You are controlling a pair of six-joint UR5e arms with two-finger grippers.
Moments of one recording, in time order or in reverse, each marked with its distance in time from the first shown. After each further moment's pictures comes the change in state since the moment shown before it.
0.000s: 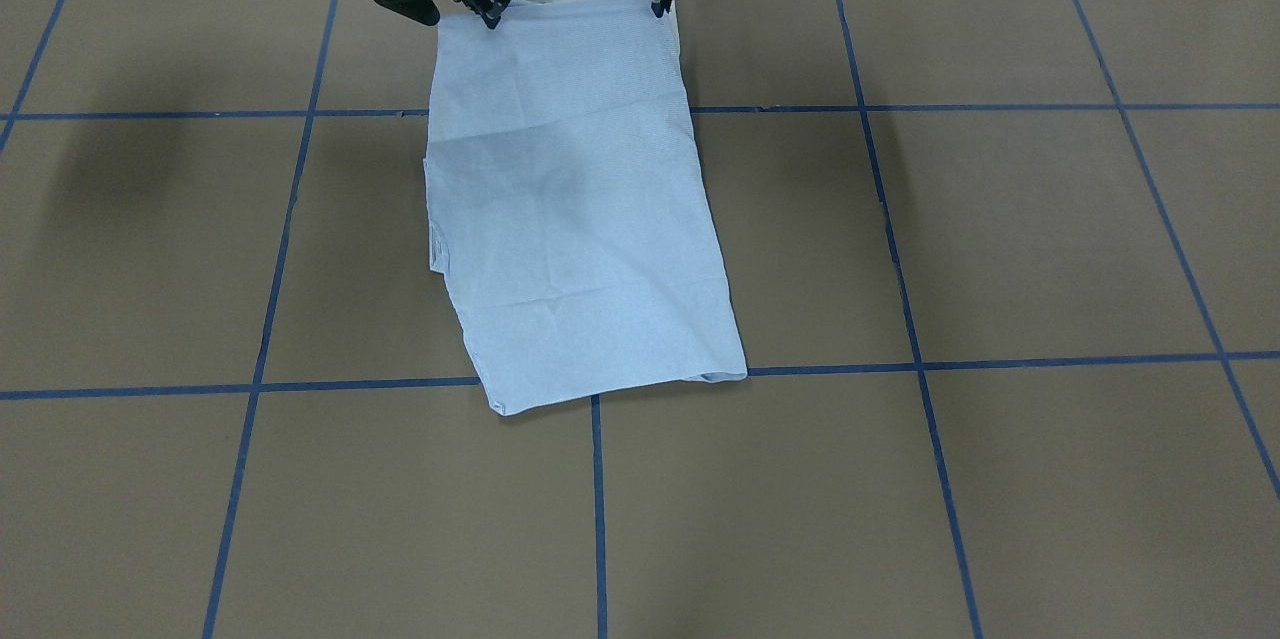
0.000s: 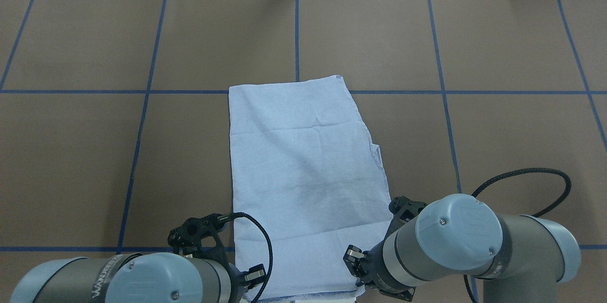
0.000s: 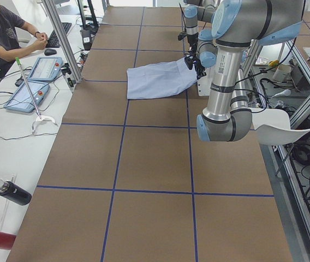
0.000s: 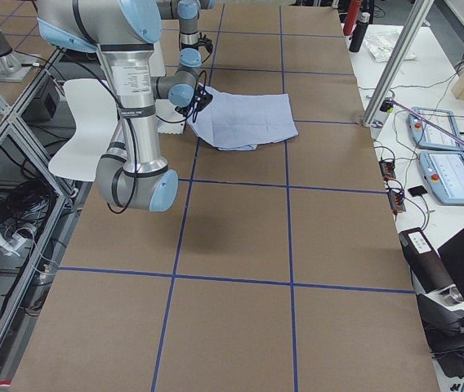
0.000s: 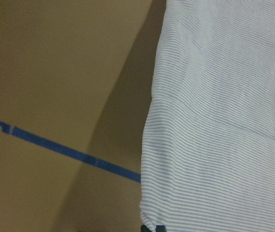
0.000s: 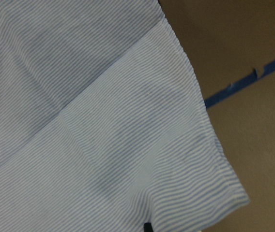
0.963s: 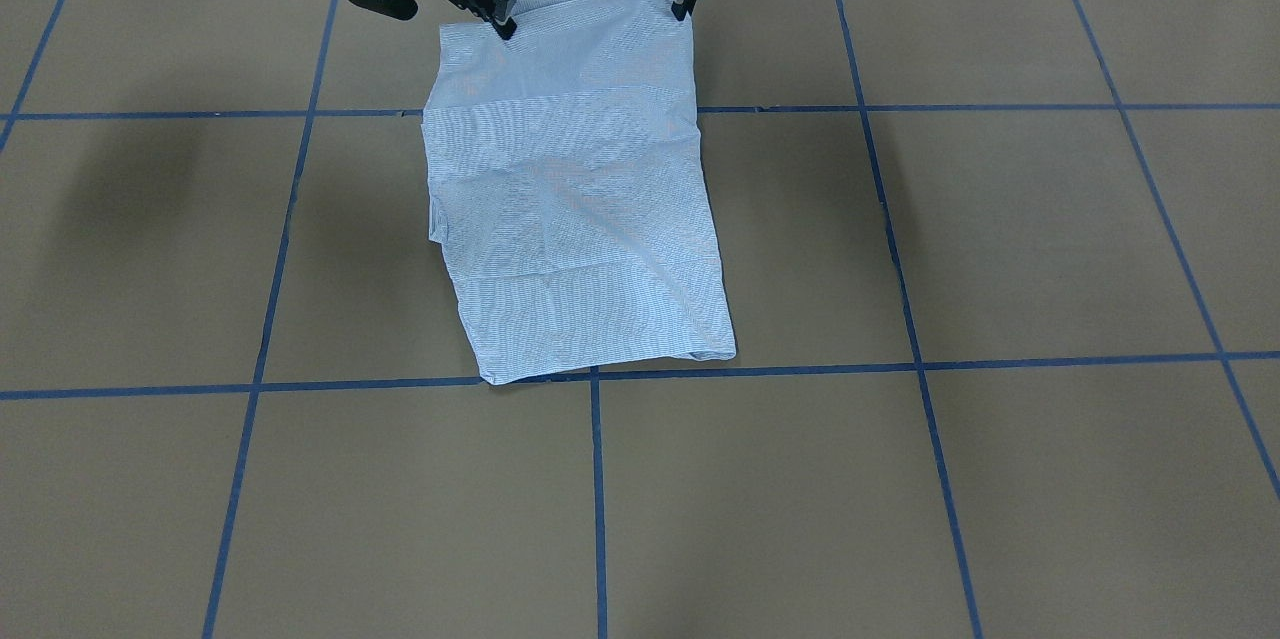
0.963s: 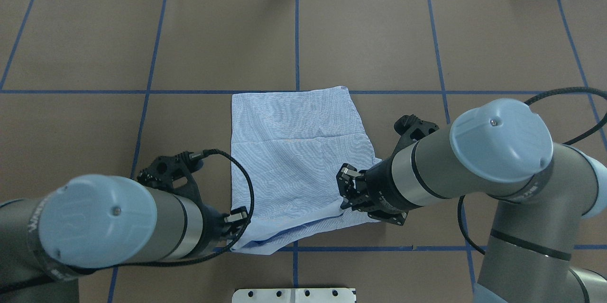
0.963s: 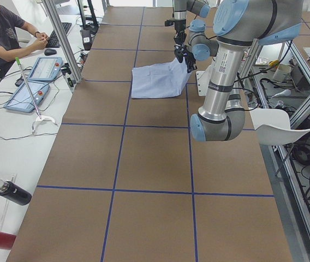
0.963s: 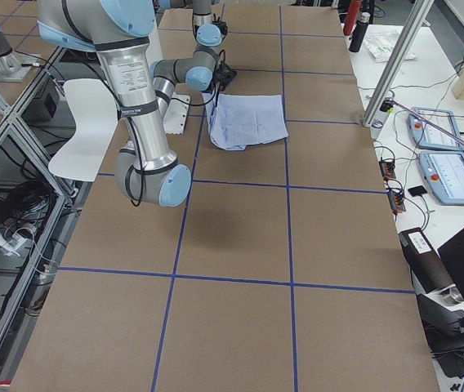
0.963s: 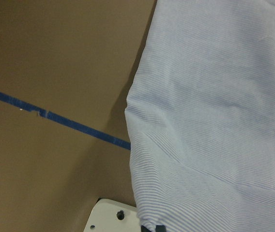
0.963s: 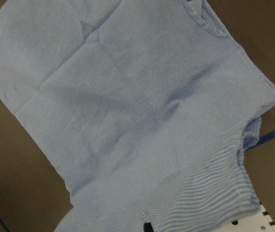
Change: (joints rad) left arm -0.223 -0.036 -0.078 0.073 -0.088 0.108; right arm 0.253 0.127 0.003 0.000 0.034 -0.082
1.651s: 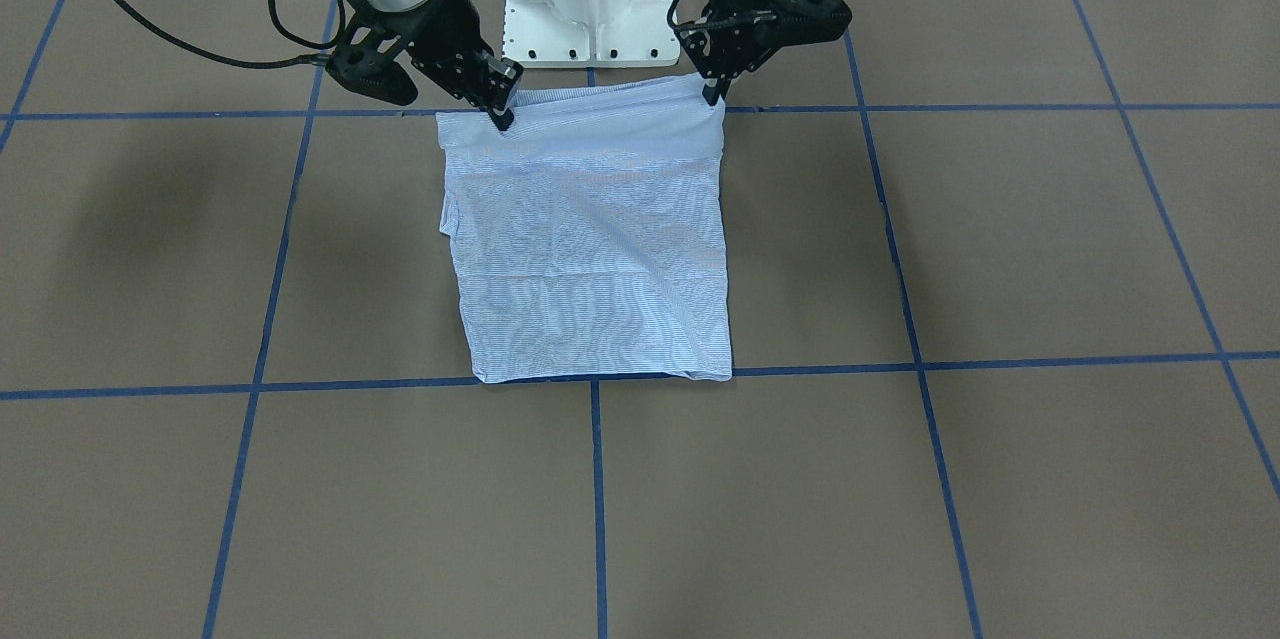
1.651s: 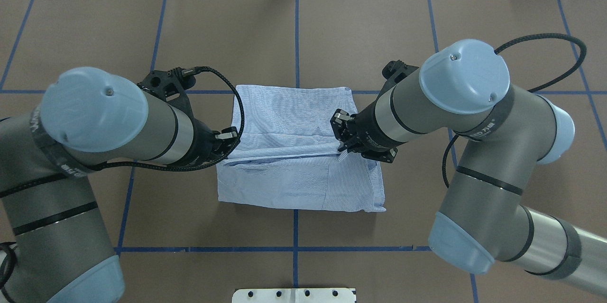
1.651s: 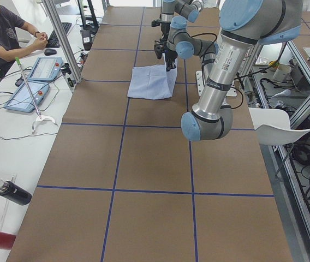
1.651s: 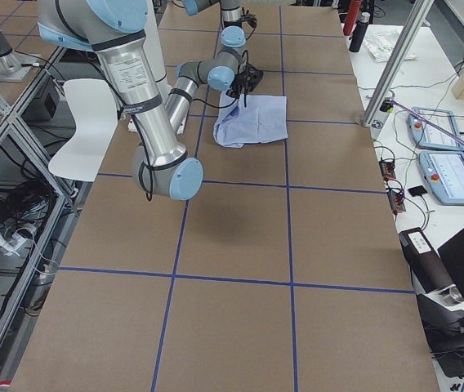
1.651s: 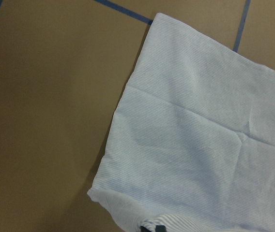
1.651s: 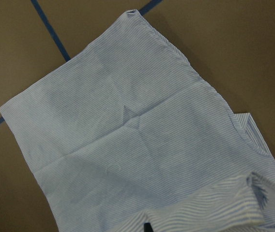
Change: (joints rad) left arm -0.224 -0.031 0.173 -0.132 -0.074 0.193; right arm 0.131 0.111 -0.196 0.007 -0.010 -0.153
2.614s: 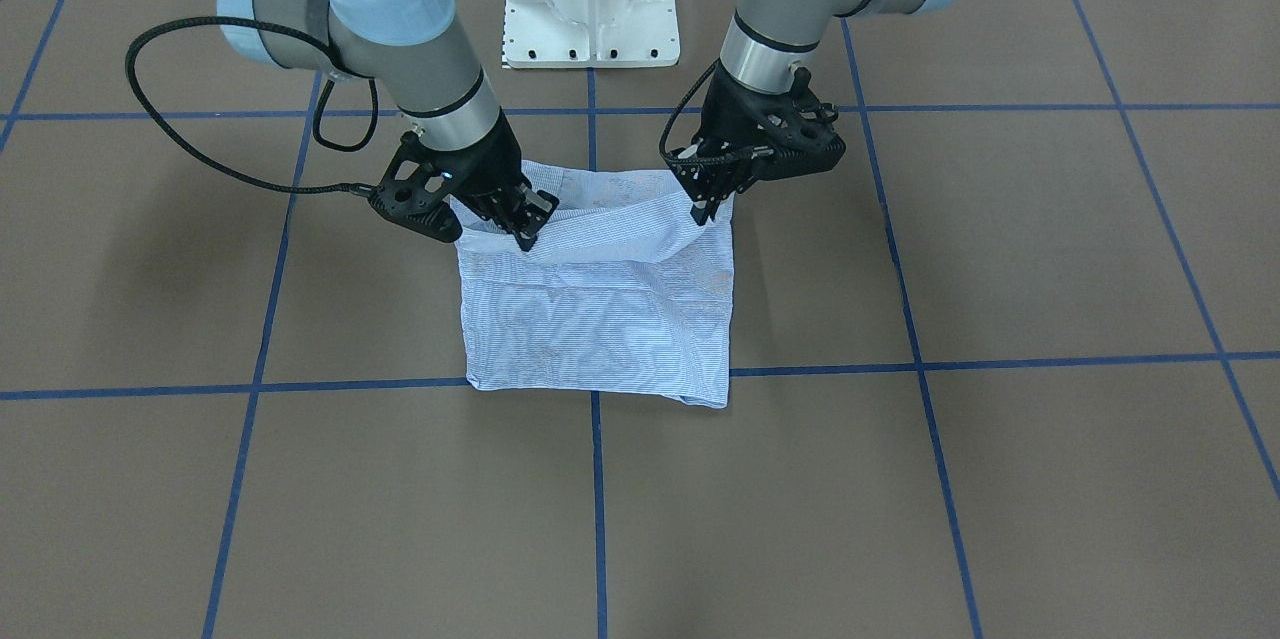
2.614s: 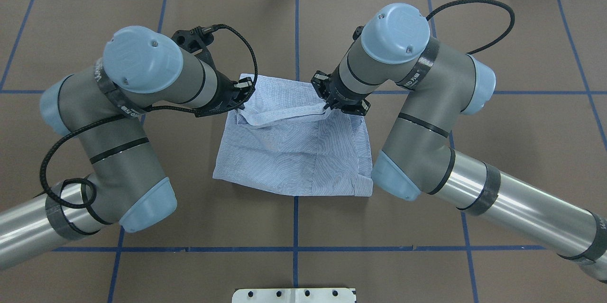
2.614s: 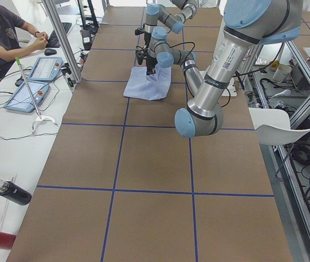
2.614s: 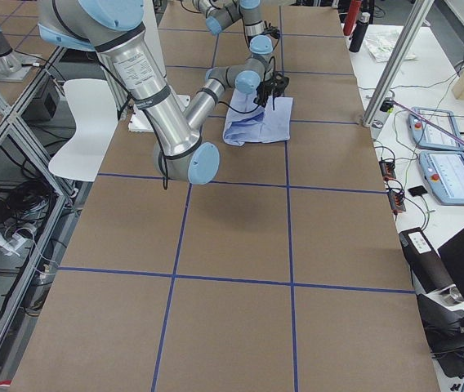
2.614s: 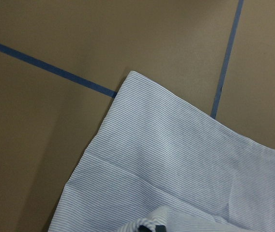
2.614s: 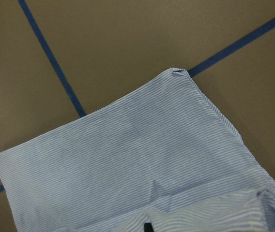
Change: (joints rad) left arm -0.113 -0.073 0.311 -0.292 -0.001 0.012; right arm 0.064 0.161 -0.348 0.105 -0.030 -0.082
